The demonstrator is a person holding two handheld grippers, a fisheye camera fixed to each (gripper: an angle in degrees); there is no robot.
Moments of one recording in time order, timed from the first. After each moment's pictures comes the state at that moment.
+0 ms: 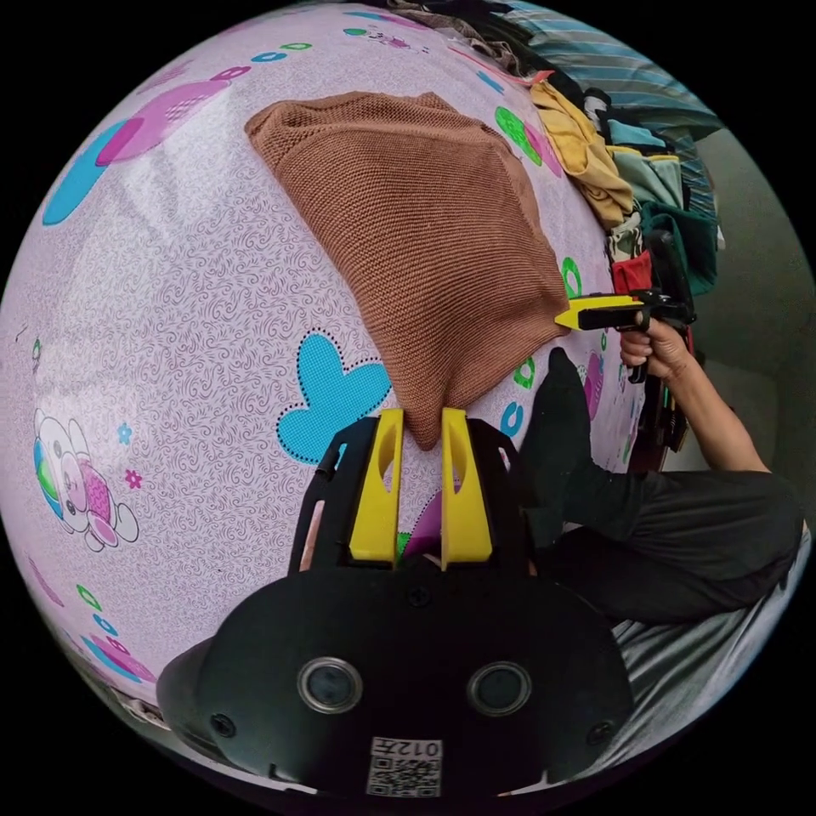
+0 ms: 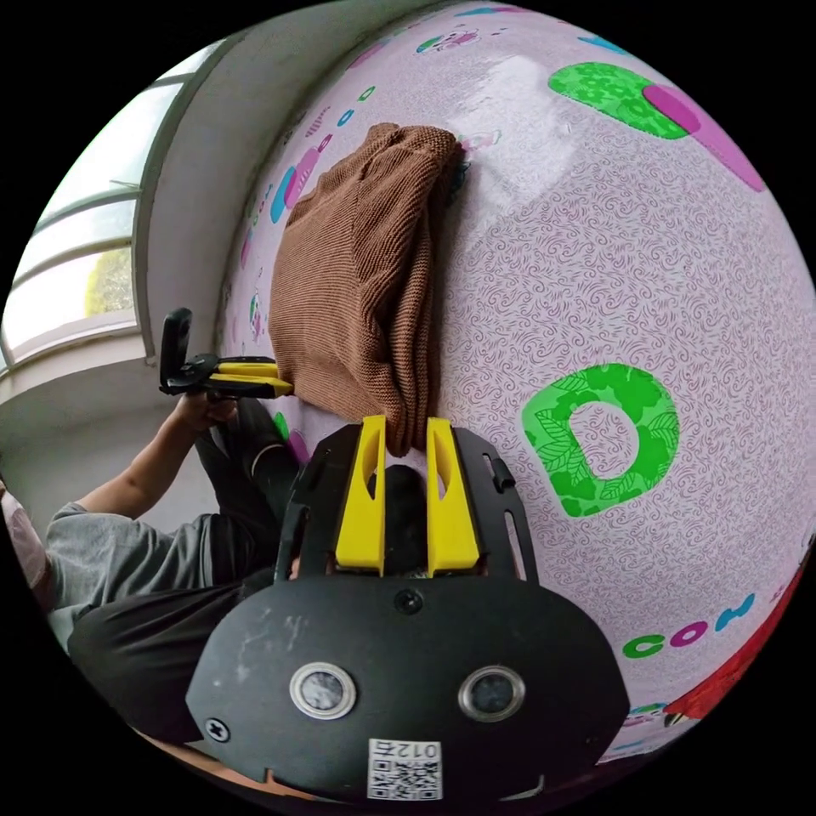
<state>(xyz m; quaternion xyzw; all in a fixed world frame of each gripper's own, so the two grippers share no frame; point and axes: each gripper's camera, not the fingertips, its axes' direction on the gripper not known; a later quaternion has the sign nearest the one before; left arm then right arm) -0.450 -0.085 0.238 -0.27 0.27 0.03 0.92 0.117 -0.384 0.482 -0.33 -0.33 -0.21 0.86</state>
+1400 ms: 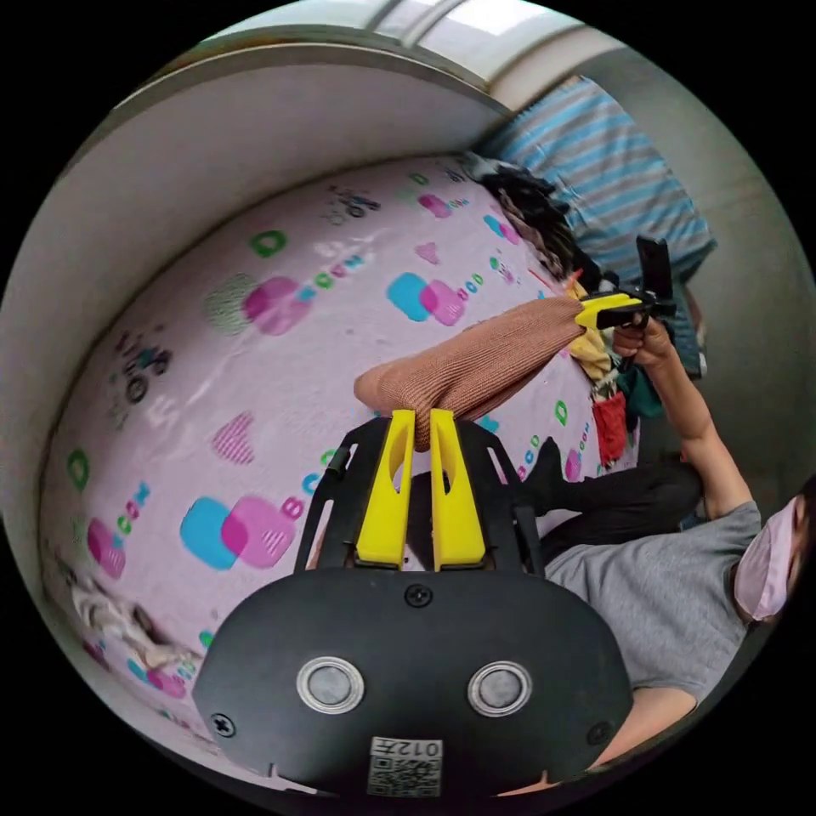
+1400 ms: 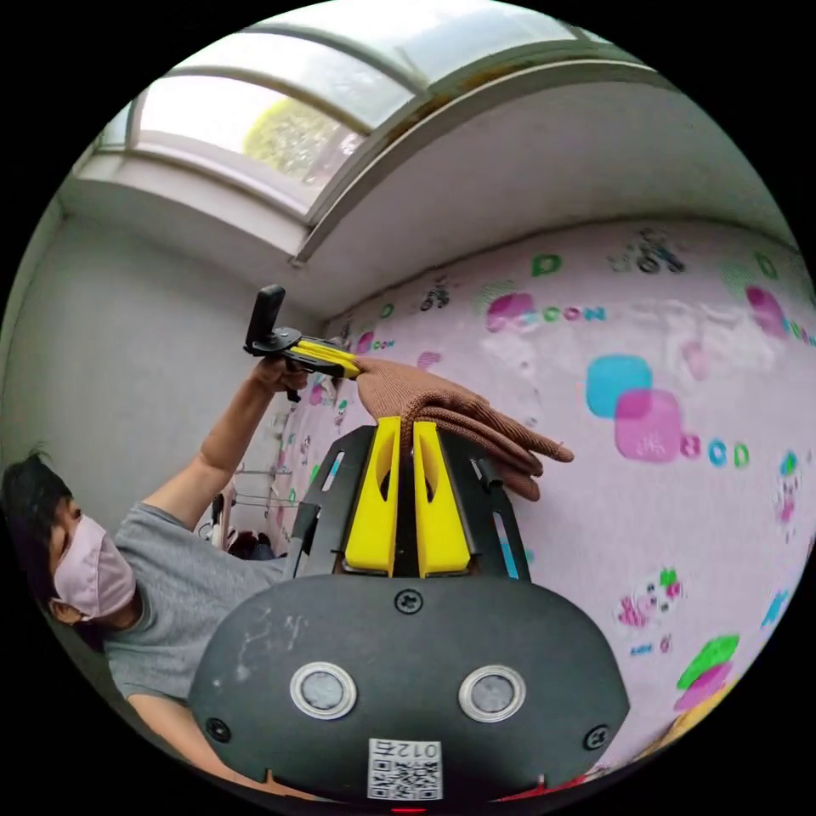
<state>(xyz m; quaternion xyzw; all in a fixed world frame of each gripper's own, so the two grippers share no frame) -0.779 -0.065 -0.070 -0.07 0.18 -0.17 0.97 -0.535 -0.348 0.207 -0.22 -0.49 -0.50 0.67</state>
